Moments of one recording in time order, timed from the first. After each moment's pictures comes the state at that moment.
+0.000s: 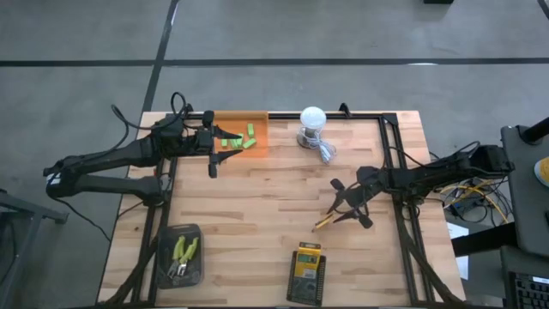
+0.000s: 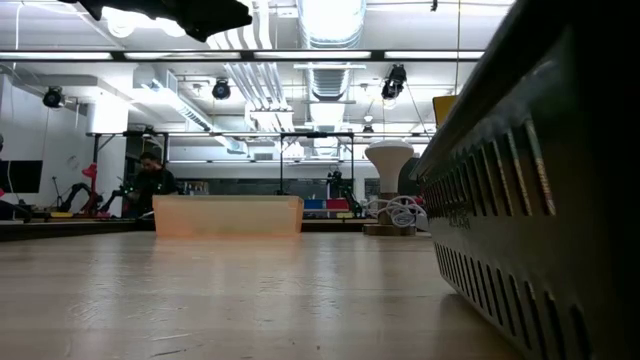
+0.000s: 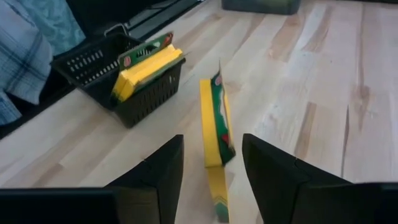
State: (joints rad) left arm 0.30 0.83 0.76 0.01 0.16 0.28; right arm -0.01 1.08 0.21 0.40 -0.53 -0.14
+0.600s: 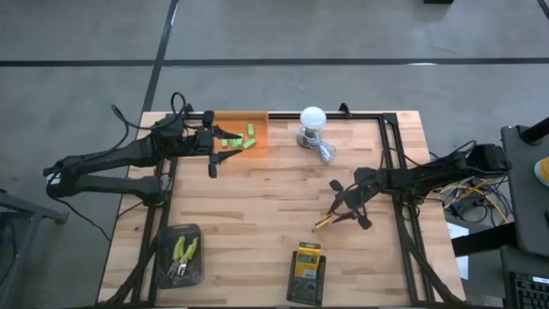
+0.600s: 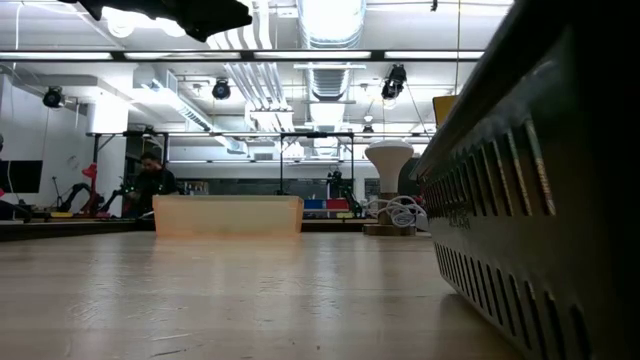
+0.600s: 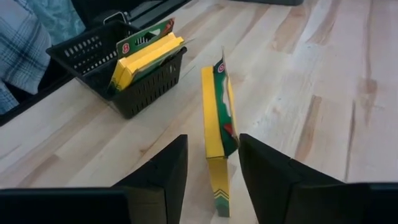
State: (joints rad) left arm 0.30 0.83 0.76 0.01 0.16 0.28; right arm 0.00 1.12 0.21 0.40 -0.52 -0.17
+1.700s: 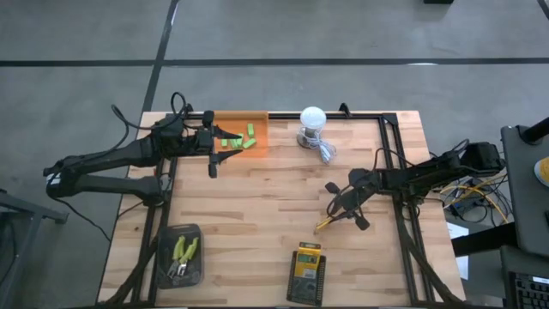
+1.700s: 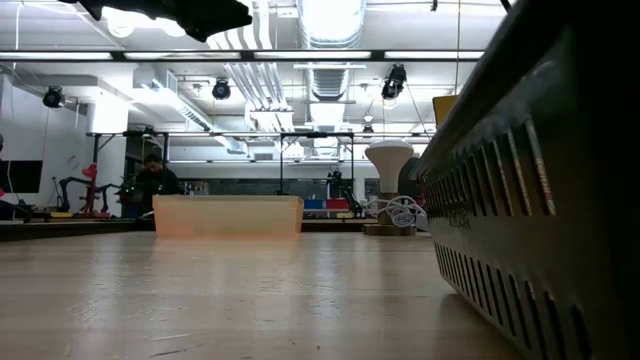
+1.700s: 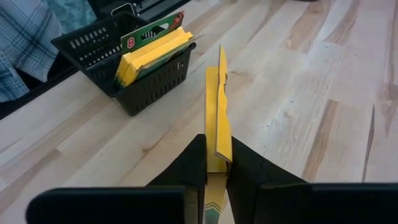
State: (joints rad) left arm 0.30 0.83 0.76 0.01 0.16 0.28; right arm 0.01 1.21 0.26 0.40 -0.56 -0.22
